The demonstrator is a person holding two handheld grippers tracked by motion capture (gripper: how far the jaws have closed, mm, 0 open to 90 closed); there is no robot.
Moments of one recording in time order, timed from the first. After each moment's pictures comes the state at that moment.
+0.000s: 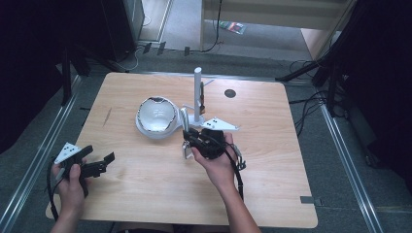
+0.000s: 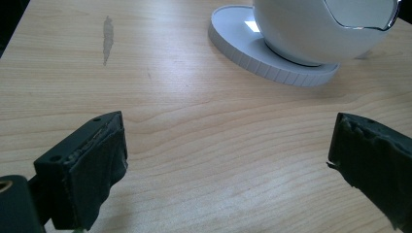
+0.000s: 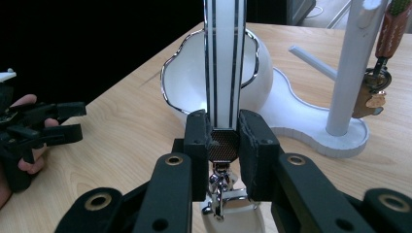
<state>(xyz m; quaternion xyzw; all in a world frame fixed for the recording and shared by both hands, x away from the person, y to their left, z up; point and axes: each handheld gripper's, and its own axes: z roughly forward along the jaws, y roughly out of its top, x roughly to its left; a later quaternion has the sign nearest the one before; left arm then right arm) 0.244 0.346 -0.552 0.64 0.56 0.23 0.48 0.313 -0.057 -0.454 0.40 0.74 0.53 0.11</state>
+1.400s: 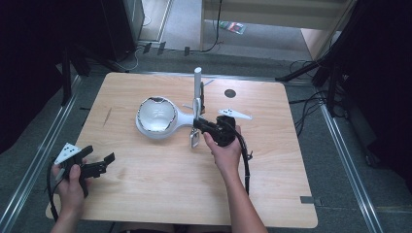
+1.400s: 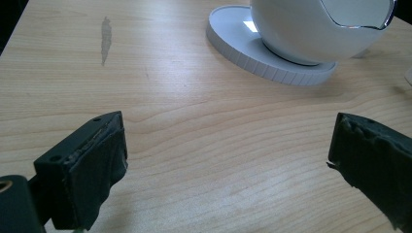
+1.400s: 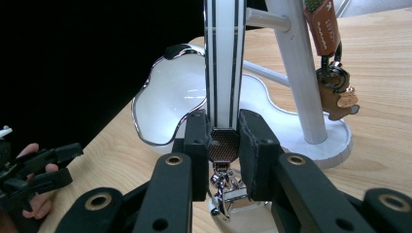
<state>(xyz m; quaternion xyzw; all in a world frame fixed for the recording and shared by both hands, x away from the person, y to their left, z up) 0.243 0.346 -0.552 0.64 0.55 0.23 0.48 0.363 -0.087 -0.473 0.46 0.68 0.57 0.03</state>
